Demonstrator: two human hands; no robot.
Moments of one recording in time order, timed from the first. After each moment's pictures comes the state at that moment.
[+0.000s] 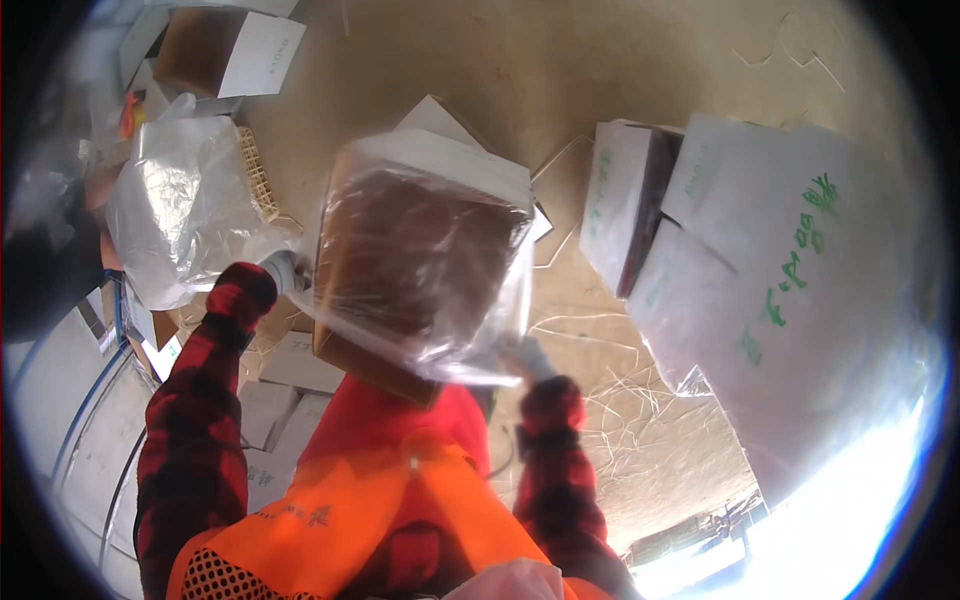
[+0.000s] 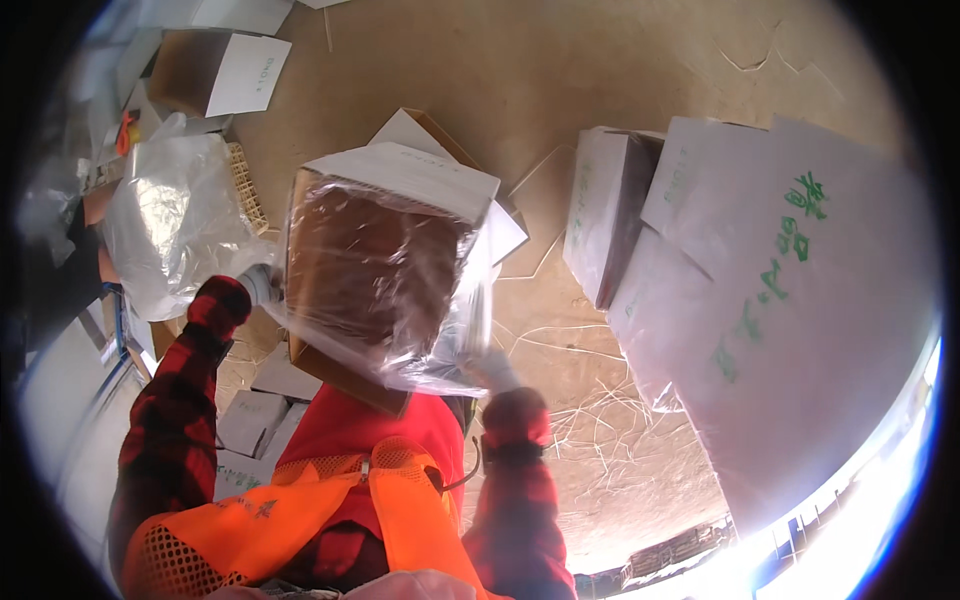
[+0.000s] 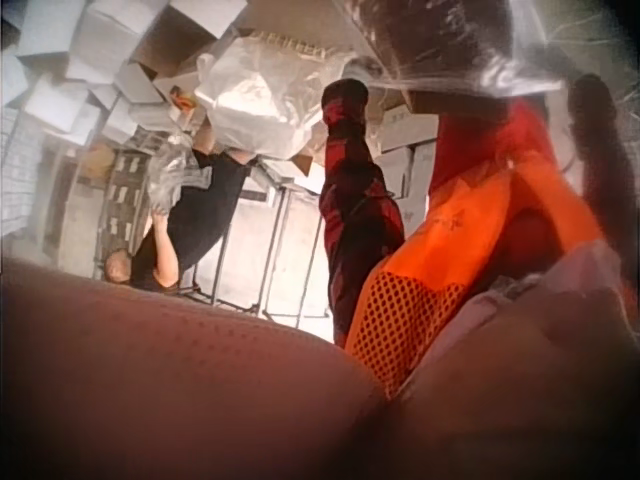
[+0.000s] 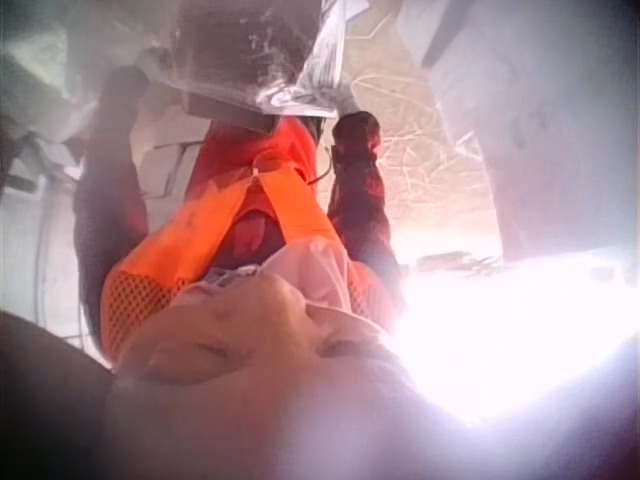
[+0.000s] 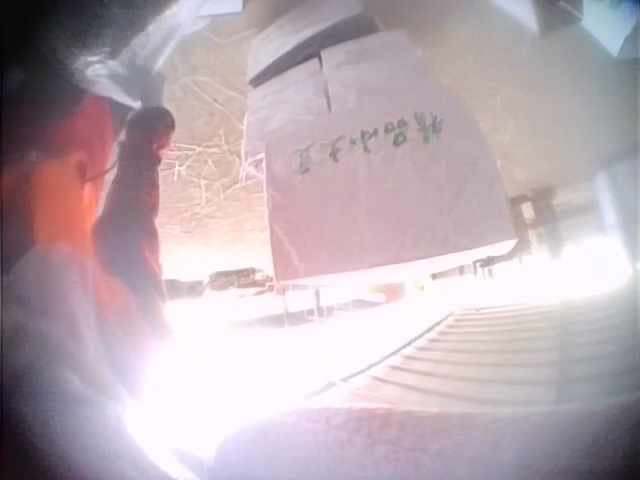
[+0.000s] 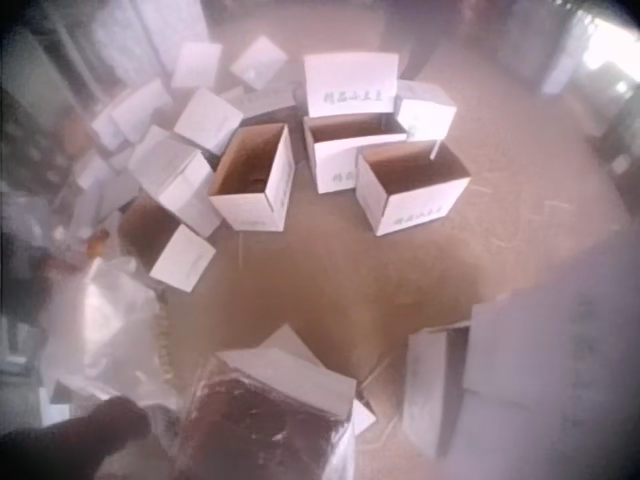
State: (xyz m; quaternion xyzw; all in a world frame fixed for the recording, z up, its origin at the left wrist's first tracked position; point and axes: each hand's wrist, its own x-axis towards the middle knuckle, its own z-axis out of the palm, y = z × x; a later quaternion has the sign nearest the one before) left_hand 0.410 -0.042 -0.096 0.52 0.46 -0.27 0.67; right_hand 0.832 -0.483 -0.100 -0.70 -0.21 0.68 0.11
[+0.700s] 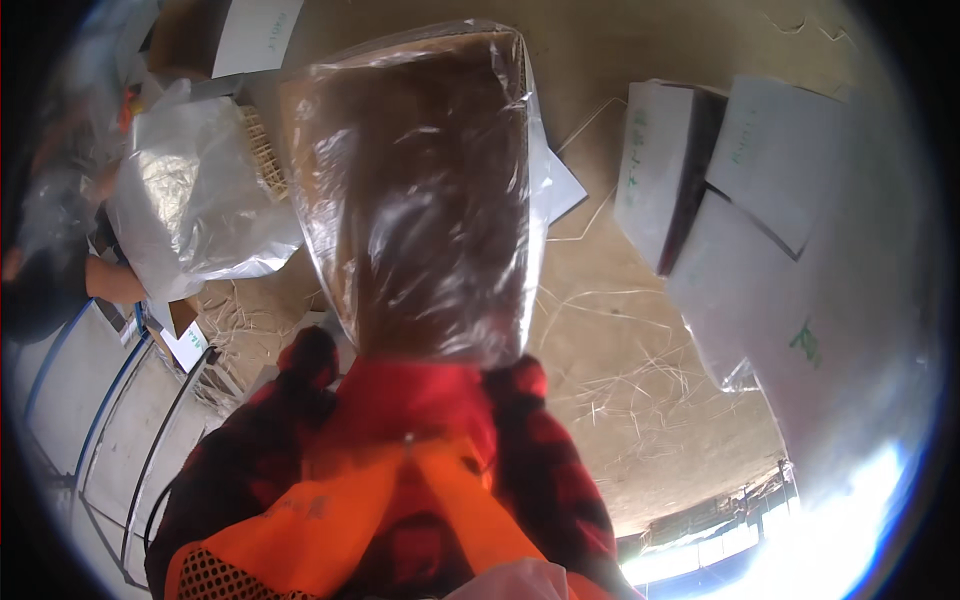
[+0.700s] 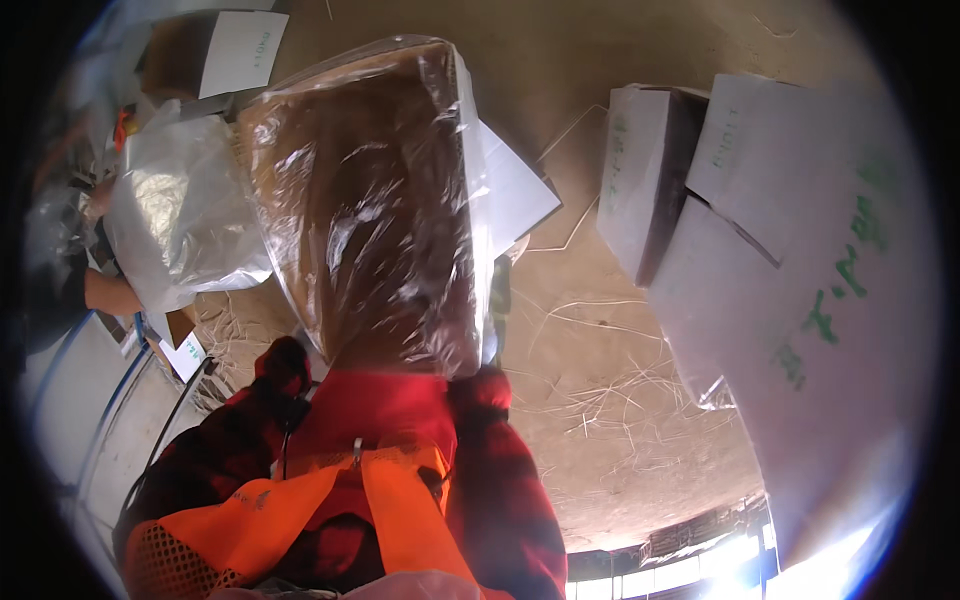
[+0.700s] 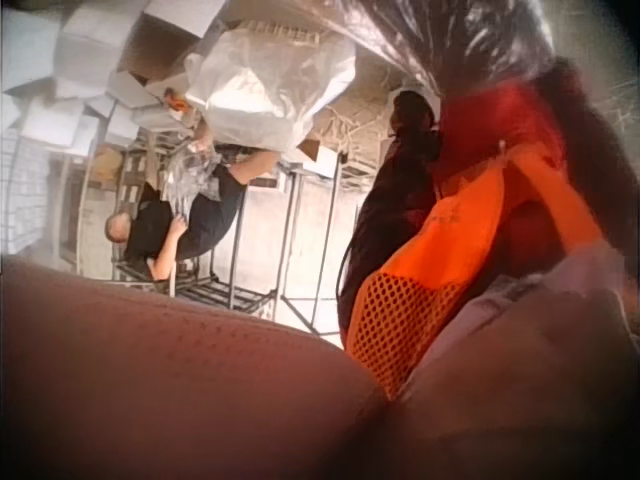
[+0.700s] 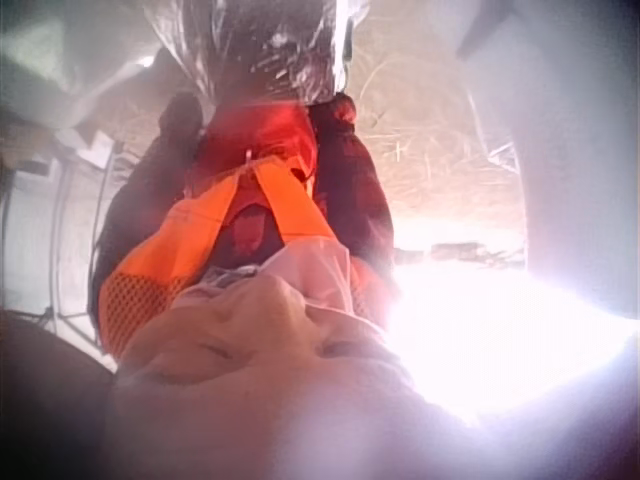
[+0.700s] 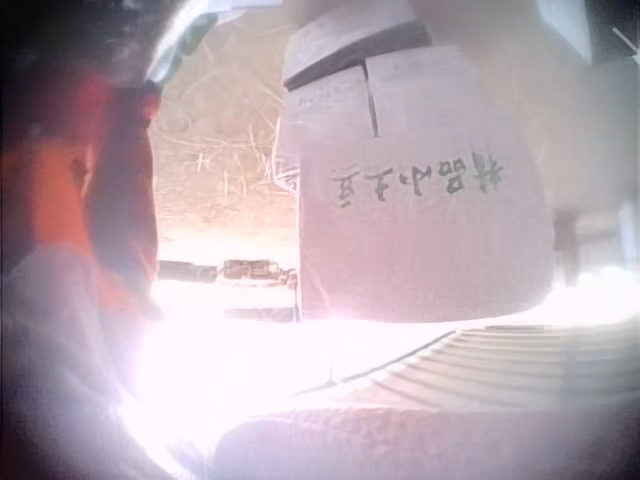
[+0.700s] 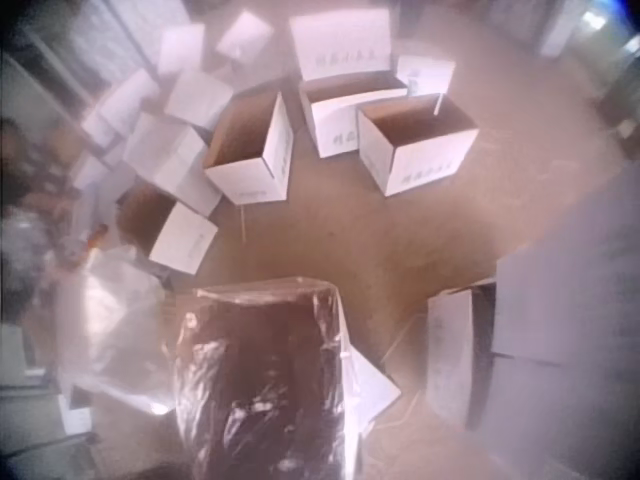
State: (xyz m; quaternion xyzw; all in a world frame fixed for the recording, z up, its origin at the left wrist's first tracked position) left_hand 0.377 -0.205 -0.098 0.45 0.58 -0.27 0.63; right_hand 0.680 -0.495 -0.186 -0.81 0.02 0.48 0.34
